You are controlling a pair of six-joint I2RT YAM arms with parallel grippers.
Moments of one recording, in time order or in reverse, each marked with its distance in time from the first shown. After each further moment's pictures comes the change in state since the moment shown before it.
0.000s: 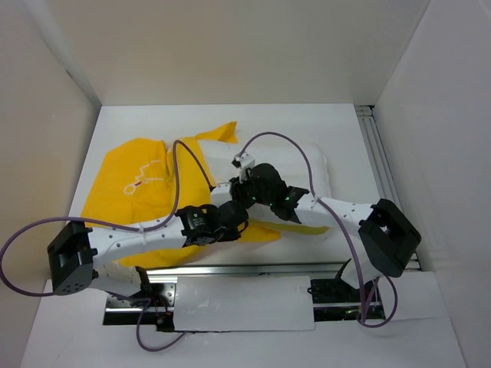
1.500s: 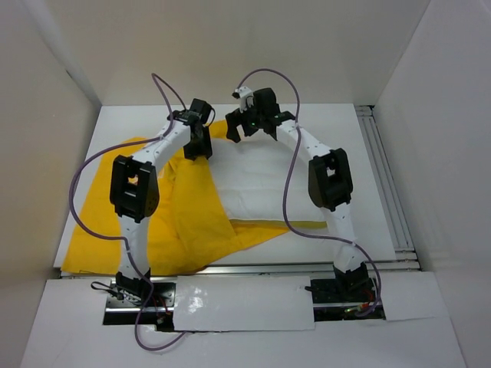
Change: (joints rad) left arm 0.781 0.779 0.953 -0.340 0.211 0.604; right arm -0.404 0.817 1.175 -0.461 -0.282 -0.340
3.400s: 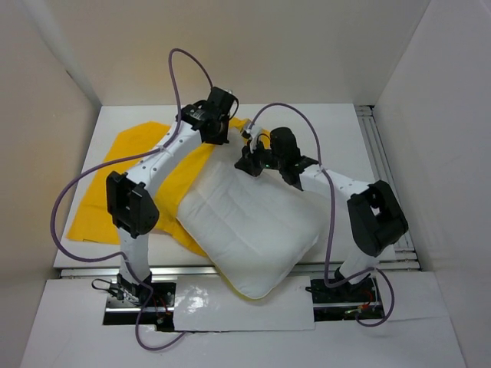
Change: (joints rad) left arm -0.214 -0.160 0.127 -0.016 -0.102 0.158; right arm 0.113 -0.648 -0.964 0.510 -0.154 0.012
